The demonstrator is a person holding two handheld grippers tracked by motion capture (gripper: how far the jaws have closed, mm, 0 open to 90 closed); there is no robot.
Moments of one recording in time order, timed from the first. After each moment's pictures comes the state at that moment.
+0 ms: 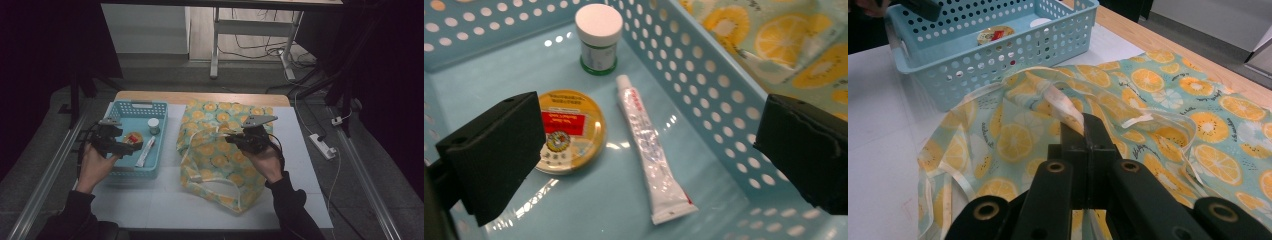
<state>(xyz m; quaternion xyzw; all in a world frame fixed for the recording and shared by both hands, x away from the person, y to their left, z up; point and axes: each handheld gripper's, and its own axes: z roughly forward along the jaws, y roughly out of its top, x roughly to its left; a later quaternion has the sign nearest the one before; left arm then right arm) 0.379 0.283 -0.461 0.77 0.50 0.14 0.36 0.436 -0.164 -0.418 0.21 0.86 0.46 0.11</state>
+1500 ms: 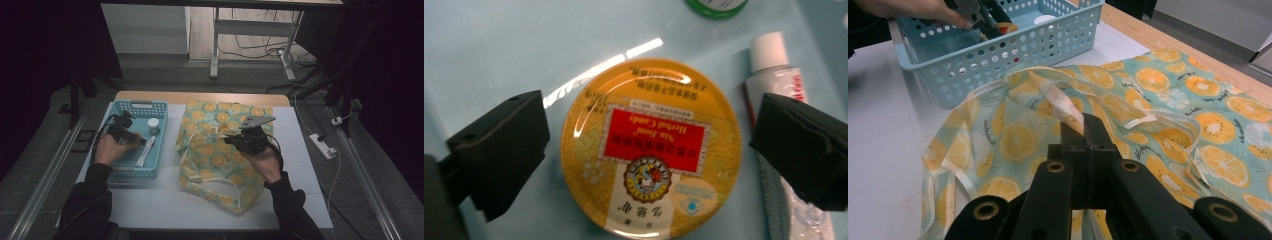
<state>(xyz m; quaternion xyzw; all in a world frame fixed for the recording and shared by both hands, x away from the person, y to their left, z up) 0.468 0.289 -0.521 0.79 0.58 0.05 0.18 0.435 -0.160 -0.420 0.20 0.86 0.45 0.11</state>
